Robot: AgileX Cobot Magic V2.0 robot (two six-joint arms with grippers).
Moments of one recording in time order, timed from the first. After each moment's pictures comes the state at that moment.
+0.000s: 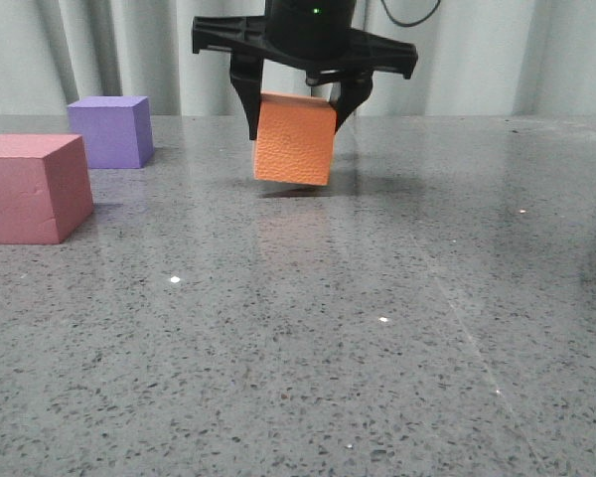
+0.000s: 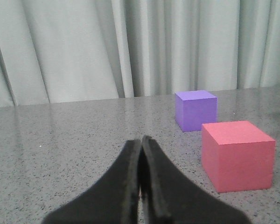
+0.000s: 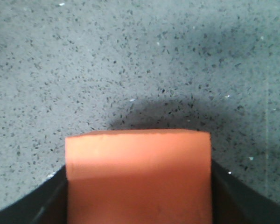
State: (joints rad) left arm -0.06 0.00 0.00 0.24 -0.01 -0.18; right arm 0.64 2.03 -1.86 -0.21 0.96 0.73
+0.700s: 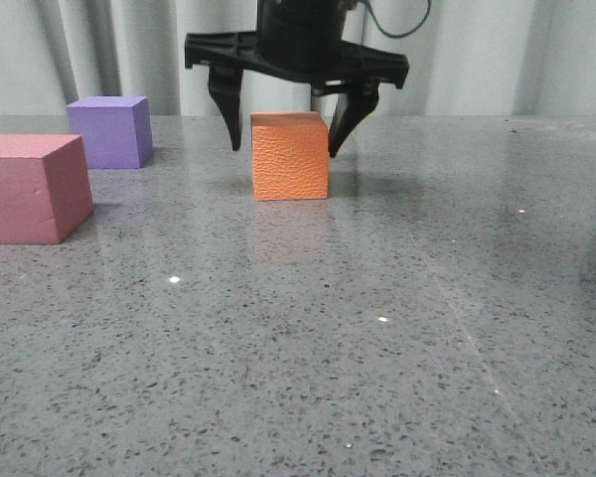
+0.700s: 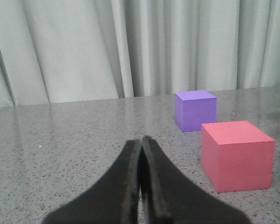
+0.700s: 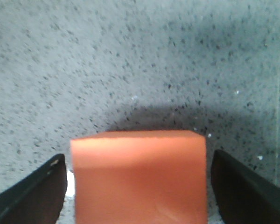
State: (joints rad) left arm -0.06 0.00 0.00 0.24 -0.01 -0.18; right arm 0.66 2.04 -1.90 -0.22 0.99 0.73
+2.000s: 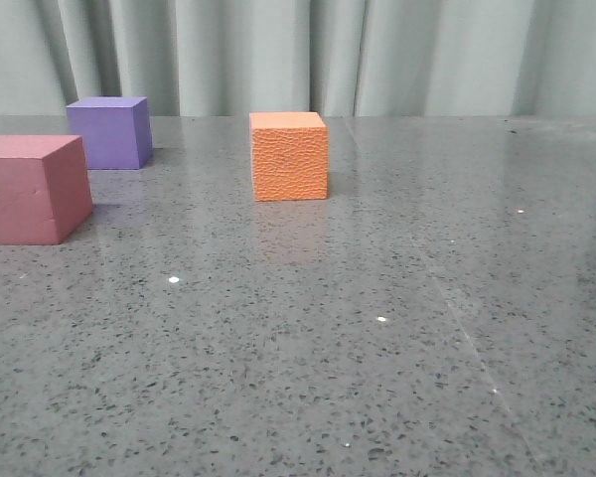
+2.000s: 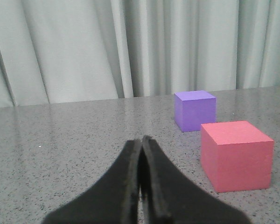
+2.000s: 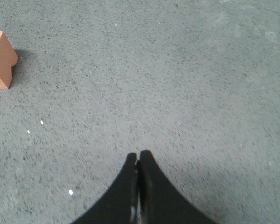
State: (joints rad) left arm -0.06 0.00 0.00 0.24 -0.01 -0.18; right arm 0.62 0.84 -1.03 -0.53 1.06 0.60
